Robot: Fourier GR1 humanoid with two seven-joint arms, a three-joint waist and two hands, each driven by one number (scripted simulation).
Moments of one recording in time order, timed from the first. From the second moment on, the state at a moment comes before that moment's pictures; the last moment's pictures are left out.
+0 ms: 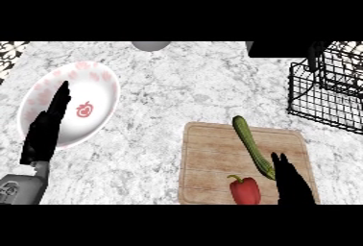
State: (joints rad) left arm -0.15 0.43 -0.12 -1.46 0.01 0.24 0.07; right arm 0.17 -0.28 0.68 -2.22 0.99 0.06 1.21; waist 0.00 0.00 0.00
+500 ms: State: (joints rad) left arm -0.14 0.42 -0.10 -1.47 0.00 0.22 0.07; right arm 0.19 -0.13 0.69 -2.15 1.15 0.14 1.17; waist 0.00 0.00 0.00
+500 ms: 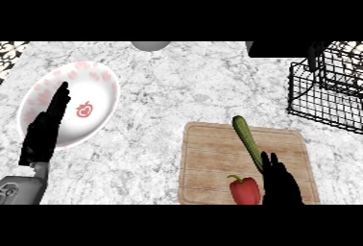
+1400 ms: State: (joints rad) left arm -0.16 0.39 -0.04 -1.43 -0.04 0.19 0.06; right arm 0.20 -0.01 0.58 -1.97 1.16 0.16 1.11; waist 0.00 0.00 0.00
